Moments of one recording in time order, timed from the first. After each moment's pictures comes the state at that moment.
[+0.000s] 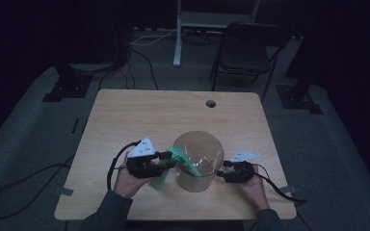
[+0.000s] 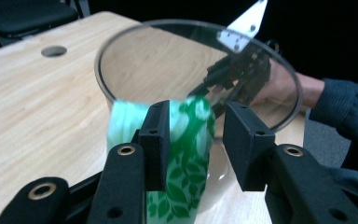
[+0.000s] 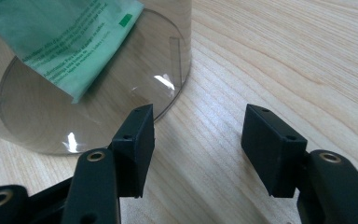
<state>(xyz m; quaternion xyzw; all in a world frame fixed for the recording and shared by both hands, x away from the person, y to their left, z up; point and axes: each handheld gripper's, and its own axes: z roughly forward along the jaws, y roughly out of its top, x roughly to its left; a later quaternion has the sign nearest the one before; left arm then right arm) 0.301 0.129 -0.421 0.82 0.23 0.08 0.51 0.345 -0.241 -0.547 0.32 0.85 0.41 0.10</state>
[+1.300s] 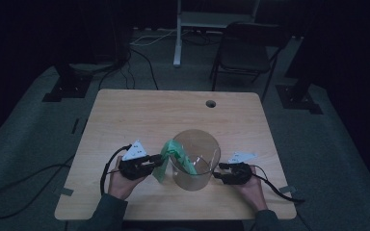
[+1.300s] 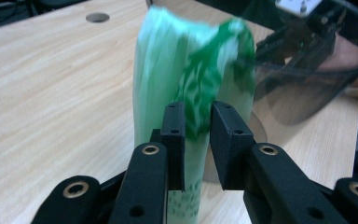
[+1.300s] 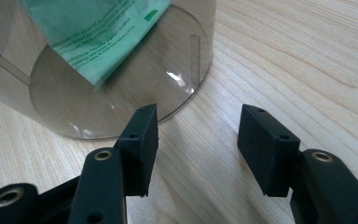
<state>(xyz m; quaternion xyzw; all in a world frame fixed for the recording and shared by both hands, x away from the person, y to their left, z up) 0.306 0.159 -0.454 0.82 0.29 0.12 0.47 0.340 -0.233 -0.546 0.32 0.85 0.41 0.08</state>
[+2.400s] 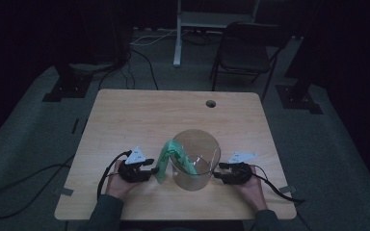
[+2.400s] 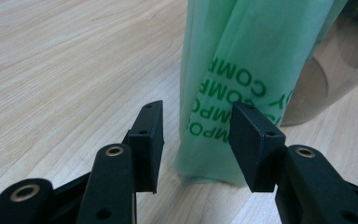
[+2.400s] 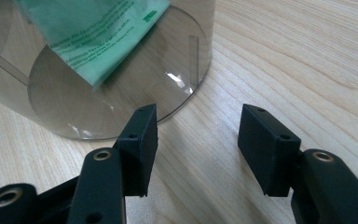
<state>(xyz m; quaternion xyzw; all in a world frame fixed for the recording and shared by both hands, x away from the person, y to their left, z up) 0.325 0.171 -0.509 0.85 0.30 0.12 0.42 0.341 -0.234 -0.547 0.32 0.85 0.42 0.08</state>
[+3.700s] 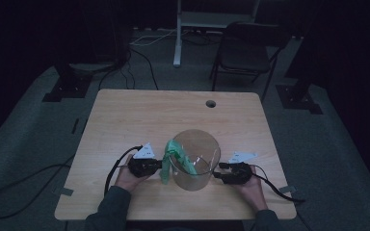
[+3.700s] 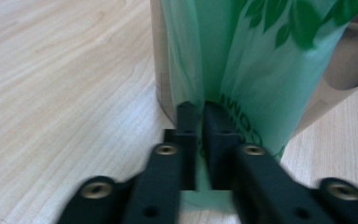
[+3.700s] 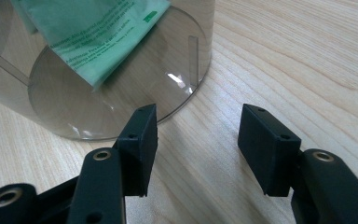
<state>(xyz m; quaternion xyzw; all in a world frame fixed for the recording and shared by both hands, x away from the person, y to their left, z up) 0.347 0.149 -0.508 0.86 0.23 0.08 0.45 0.342 -0.234 -0.547 0.31 0.85 0.42 0.08</state>
